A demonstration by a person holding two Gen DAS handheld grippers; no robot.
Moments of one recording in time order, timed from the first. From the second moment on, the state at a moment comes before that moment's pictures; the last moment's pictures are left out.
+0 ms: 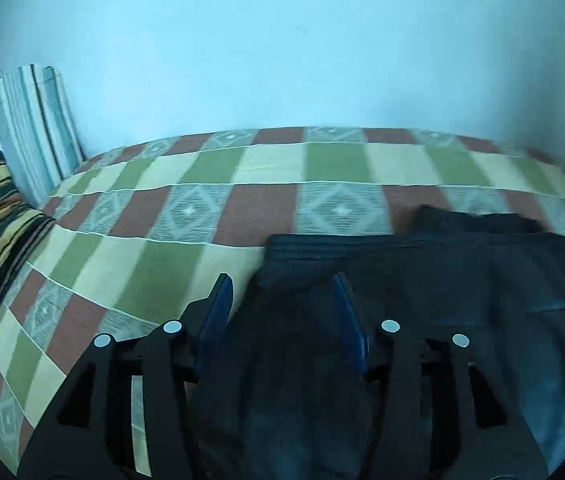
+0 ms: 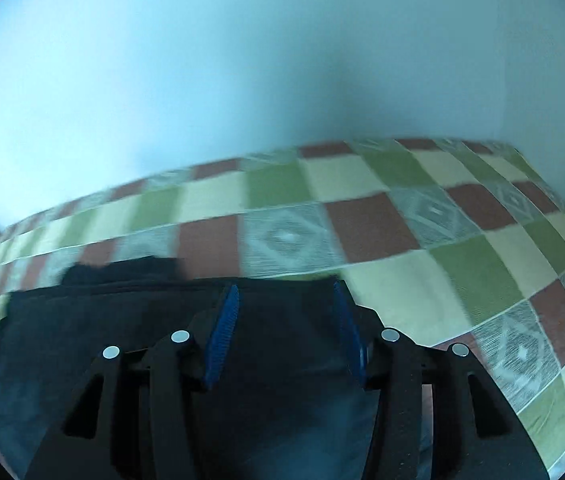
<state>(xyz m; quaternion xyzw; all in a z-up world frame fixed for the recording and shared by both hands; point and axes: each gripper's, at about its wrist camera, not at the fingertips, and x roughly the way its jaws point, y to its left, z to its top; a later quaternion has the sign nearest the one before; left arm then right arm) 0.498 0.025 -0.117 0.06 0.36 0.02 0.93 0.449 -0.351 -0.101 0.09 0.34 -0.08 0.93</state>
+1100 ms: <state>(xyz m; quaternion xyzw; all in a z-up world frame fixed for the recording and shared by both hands) 0.496 -0.090 -0.217 0.12 0.40 0.00 0.91 0.489 -0.237 -0.201 0.00 0.41 -0.09 0.91</state>
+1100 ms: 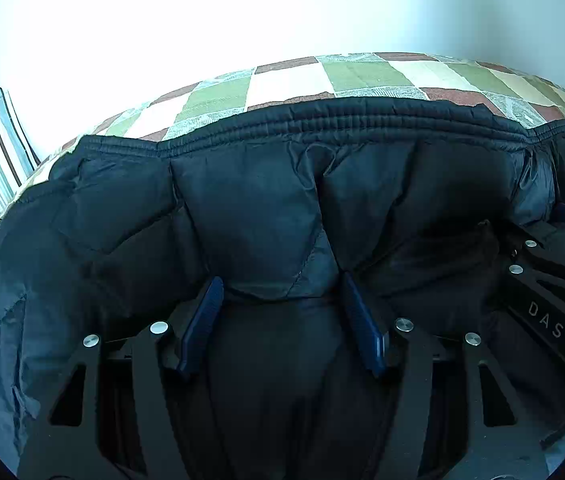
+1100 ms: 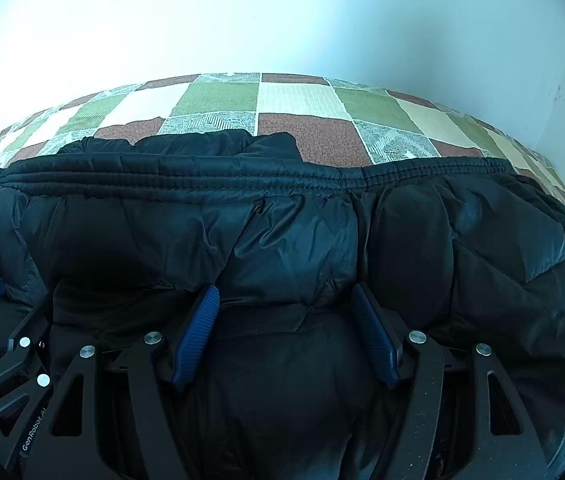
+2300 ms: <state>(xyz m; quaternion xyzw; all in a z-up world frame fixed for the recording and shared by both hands) 0.320 0.118 -0.174 -0.13 0.41 -0.02 0.90 0.288 -0.393 -0.152 0.16 0.40 -0.13 0.89</state>
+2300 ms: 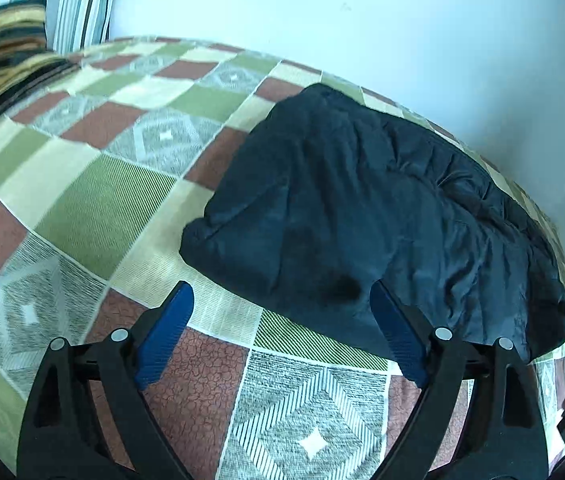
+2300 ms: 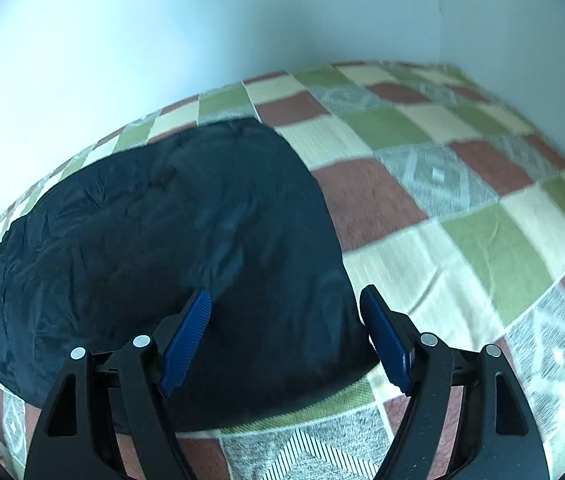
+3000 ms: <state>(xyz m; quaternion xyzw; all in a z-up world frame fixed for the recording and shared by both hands) 0.346 0.113 -0.176 -0.20 0.39 0.00 0.90 0.285 -0.391 -0.165 0.22 0.39 -0.09 0.89</state>
